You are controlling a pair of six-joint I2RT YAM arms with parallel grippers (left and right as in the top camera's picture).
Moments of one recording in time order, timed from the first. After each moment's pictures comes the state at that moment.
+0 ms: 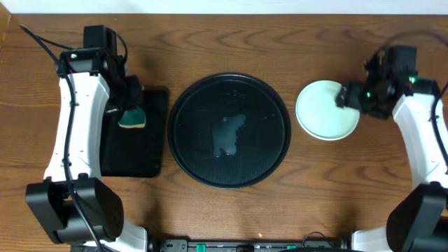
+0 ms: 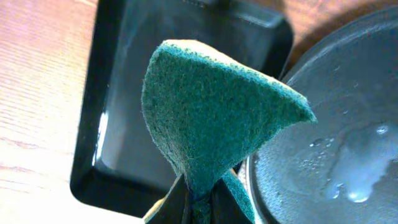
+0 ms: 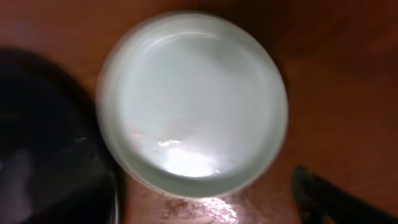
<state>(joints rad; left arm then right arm) 0.10 1.71 1.57 -1.25 -0.01 -0.17 -0.09 1.64 1.35 -0.90 -0.15 0.16</state>
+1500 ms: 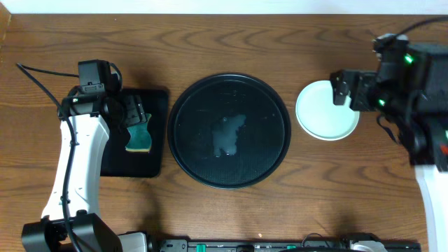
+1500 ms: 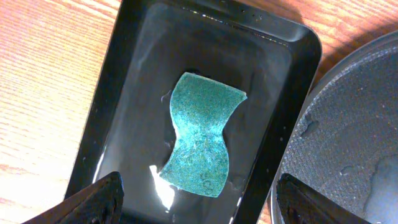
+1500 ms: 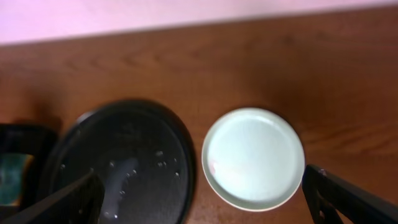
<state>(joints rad) 0.15 1.48 1.18 -0.89 -0.01 -0.15 0.05 1.20 1.47 -0.95 -0.16 0.14</state>
